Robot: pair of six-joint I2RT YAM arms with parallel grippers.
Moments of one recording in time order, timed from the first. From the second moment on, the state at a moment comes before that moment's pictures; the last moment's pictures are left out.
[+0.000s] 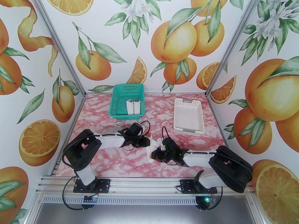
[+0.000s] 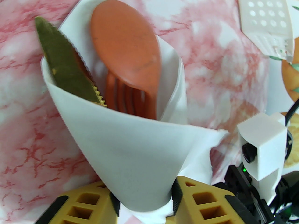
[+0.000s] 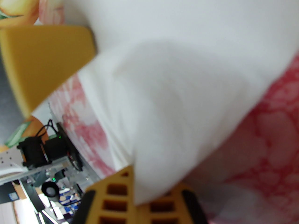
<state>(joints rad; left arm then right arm) -0.77 1.76 0.85 -0.07 0.37 -0.81 0.76 1.43 0.33 0.28 -0.47 1.08</state>
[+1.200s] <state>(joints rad) -0.82 1.80 0.88 -0.01 0.29 -0.78 0.70 1.13 0.28 0.08 -0.45 1.05</state>
